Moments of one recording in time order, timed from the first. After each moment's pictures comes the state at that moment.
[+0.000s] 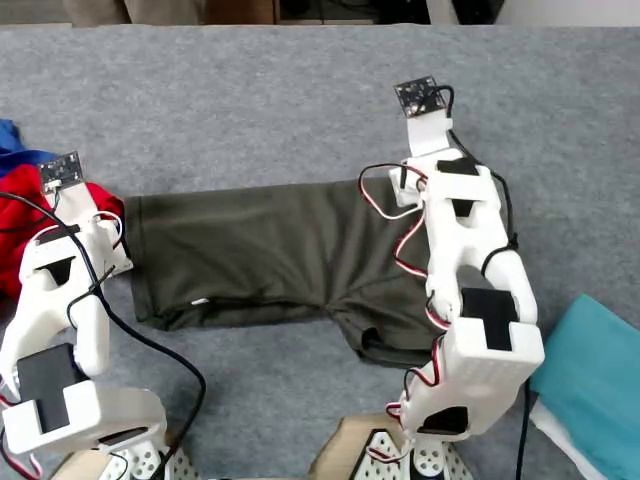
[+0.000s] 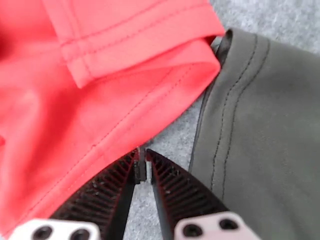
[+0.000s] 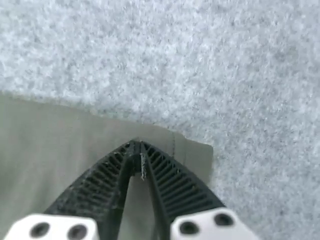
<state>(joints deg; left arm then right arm) -25.1 -4.8 44.3 36.1 -8.7 1.2 14.8 18.2 36.0 10.9</state>
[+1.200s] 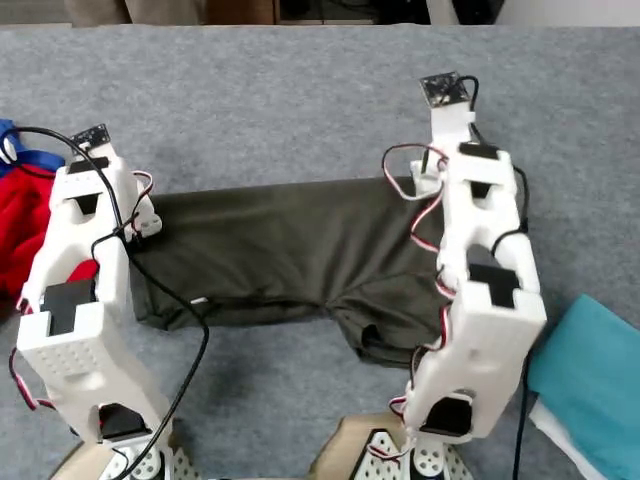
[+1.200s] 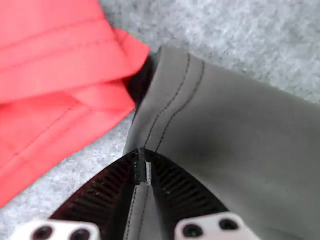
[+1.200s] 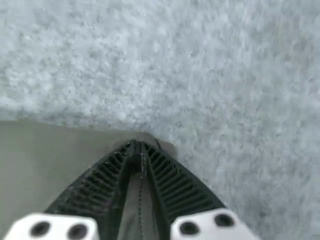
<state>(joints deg) -16.0 20.3 10.6 61.9 5.8 6.2 29.9 -1.7 48.0 10.9</state>
